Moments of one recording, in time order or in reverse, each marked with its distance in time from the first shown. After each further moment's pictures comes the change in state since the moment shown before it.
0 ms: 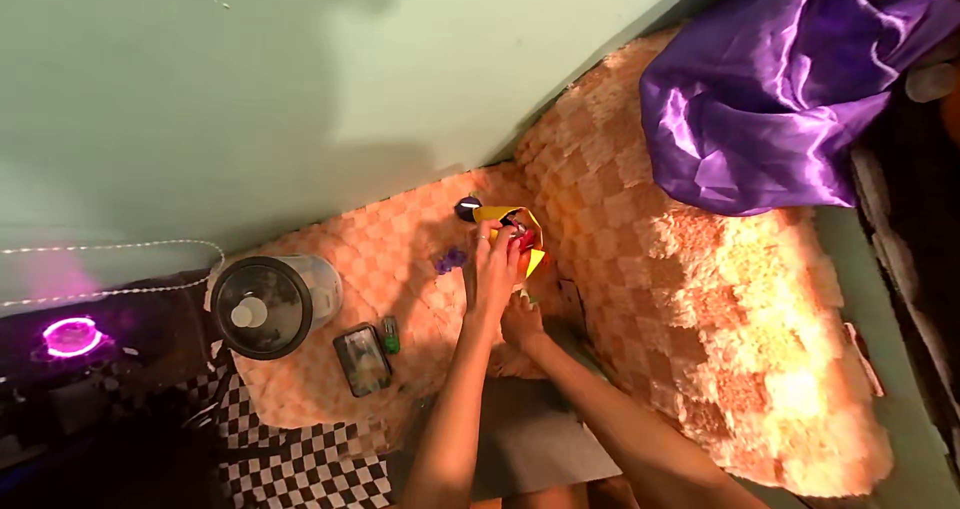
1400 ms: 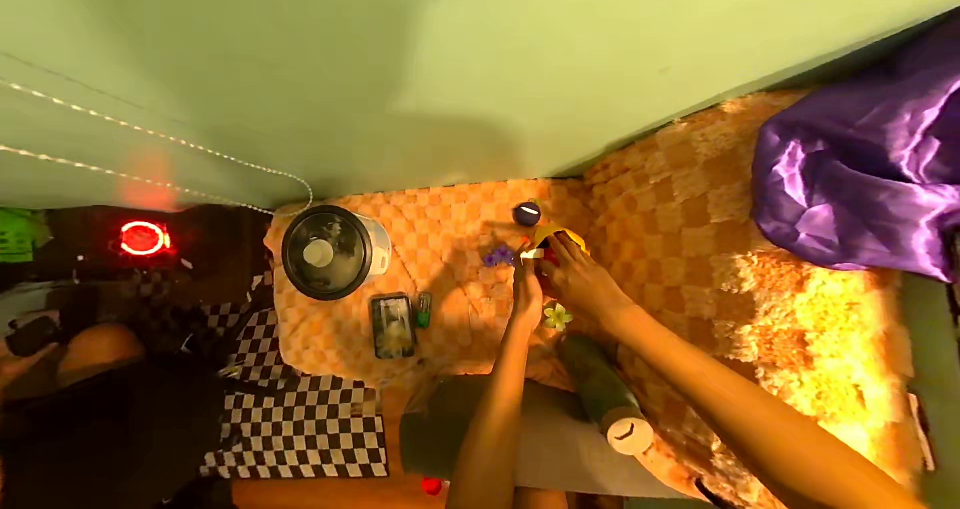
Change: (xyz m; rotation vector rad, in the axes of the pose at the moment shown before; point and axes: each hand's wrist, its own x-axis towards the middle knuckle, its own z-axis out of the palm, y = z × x) left_hand -0.036 -0.026 -0.003 -1.160 0.040 -0.816; right_hand -0.073 -0.038 -0.112 -0.423 0.406 -0.412
